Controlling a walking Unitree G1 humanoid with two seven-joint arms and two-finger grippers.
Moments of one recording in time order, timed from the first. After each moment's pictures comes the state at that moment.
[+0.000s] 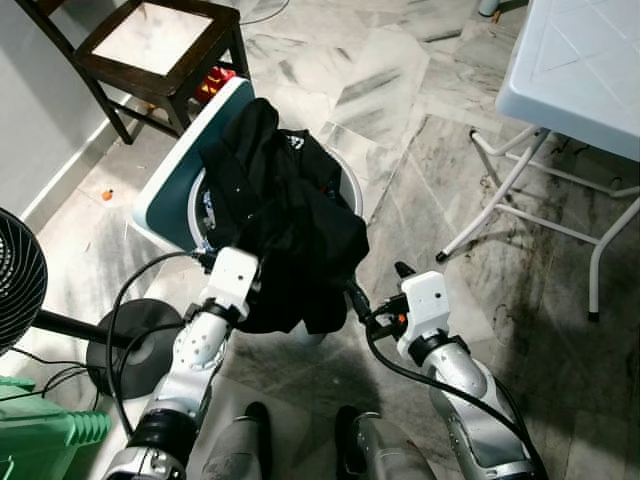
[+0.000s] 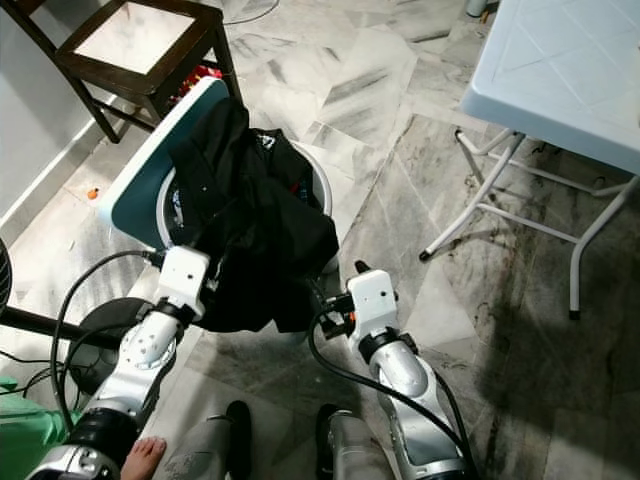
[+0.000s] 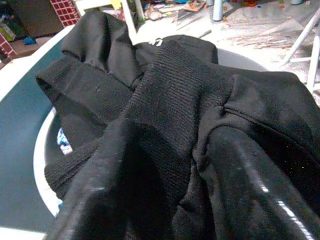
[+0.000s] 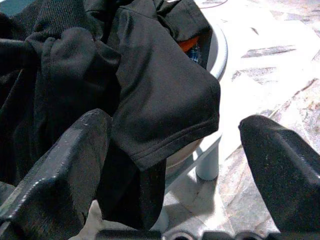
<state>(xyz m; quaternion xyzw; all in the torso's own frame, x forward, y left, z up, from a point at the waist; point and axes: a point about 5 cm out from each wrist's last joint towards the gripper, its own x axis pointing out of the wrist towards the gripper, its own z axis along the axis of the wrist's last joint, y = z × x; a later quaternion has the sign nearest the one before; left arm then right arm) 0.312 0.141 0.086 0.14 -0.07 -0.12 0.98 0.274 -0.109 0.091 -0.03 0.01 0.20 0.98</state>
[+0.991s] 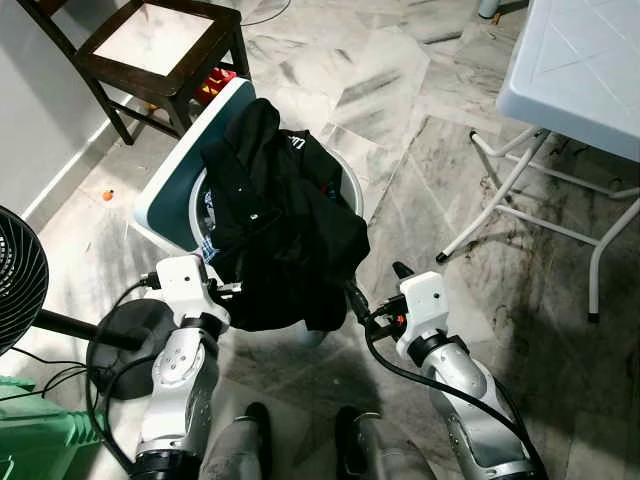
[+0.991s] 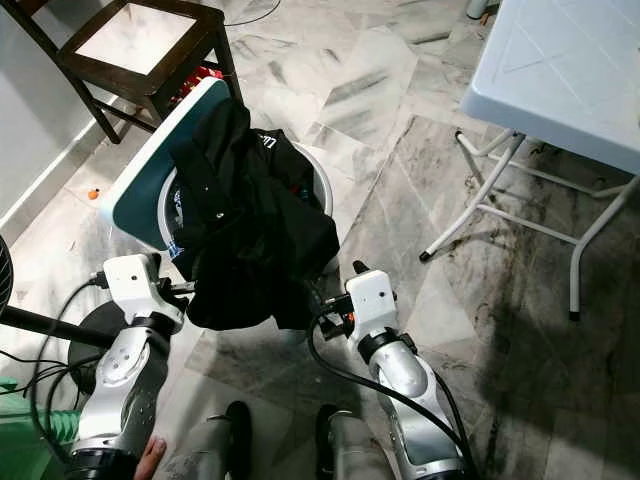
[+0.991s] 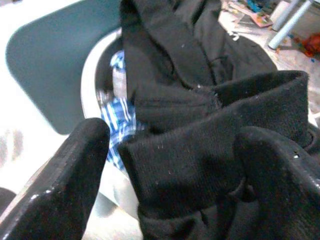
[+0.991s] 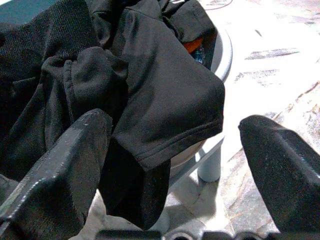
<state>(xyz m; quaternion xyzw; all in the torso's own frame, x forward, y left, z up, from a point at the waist) 0.293 0.153 0.092 -0.14 0.01 0.00 0.99 0.274 -0.109 0.091 -0.03 0.01 0.21 0.98</state>
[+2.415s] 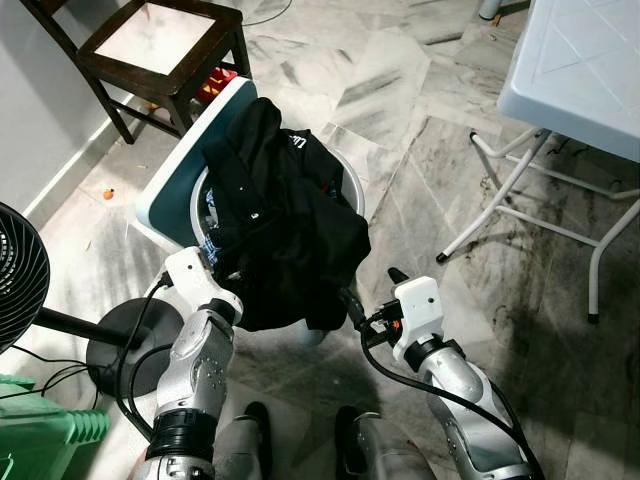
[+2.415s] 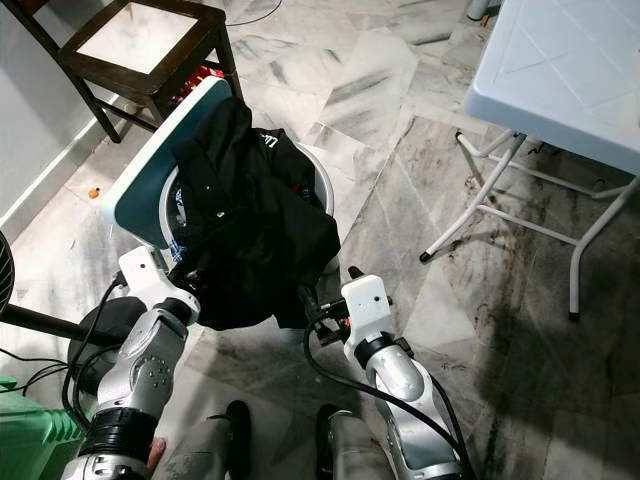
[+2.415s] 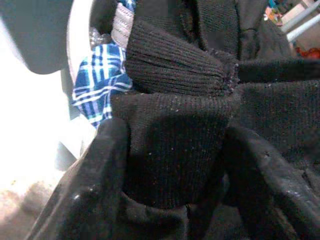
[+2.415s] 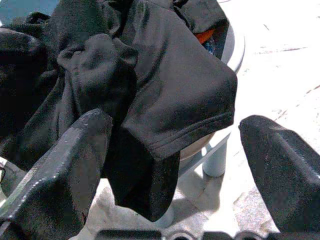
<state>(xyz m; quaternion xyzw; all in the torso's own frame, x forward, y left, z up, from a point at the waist) 0.320 0.146 0.079 -0.26 0.08 0.01 0.96 0.270 -0.105 0.086 -0.03 0.02 0.22 0.98</state>
